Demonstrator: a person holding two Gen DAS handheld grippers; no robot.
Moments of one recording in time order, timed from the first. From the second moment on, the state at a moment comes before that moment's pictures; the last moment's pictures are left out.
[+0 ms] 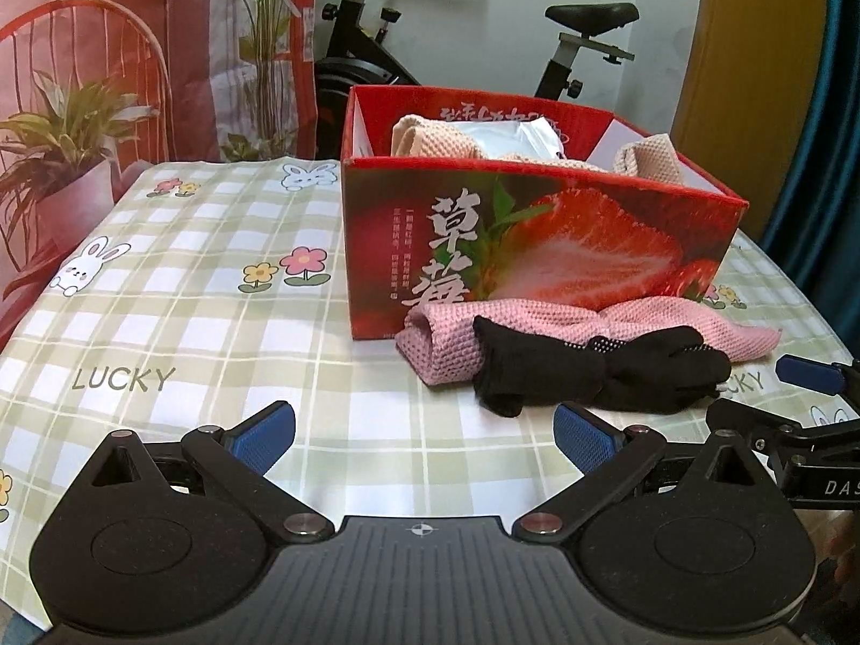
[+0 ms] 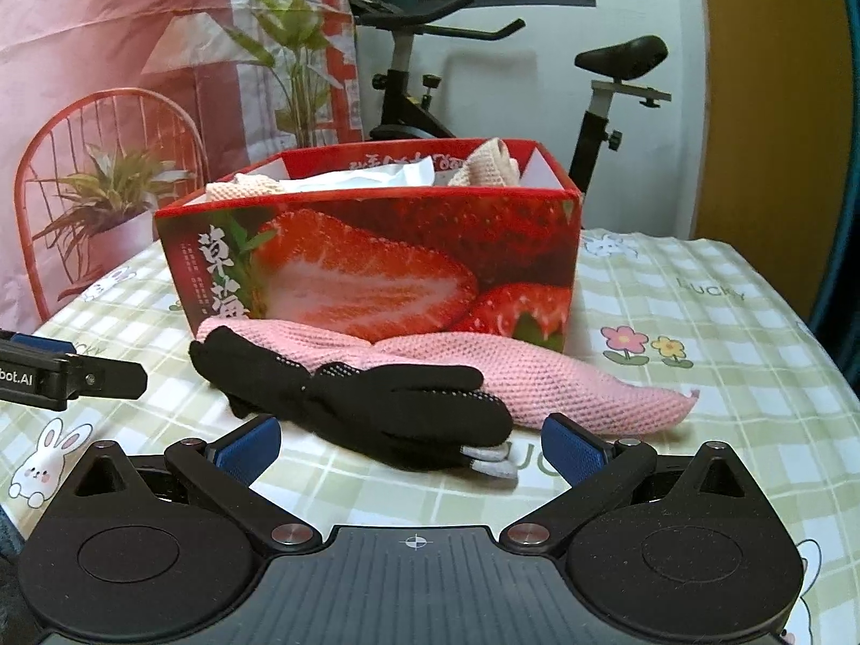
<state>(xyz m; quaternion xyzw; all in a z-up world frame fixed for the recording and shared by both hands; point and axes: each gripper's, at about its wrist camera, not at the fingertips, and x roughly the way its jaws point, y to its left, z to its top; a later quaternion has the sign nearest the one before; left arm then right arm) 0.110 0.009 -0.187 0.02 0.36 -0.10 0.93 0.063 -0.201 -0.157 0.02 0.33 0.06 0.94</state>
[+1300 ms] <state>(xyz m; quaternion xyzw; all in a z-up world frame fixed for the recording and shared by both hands) 0.175 -0.026 -0.228 -0.05 0.42 -0.21 0.88 0.113 -0.221 -0.196 0.08 0.36 0.06 0.93</state>
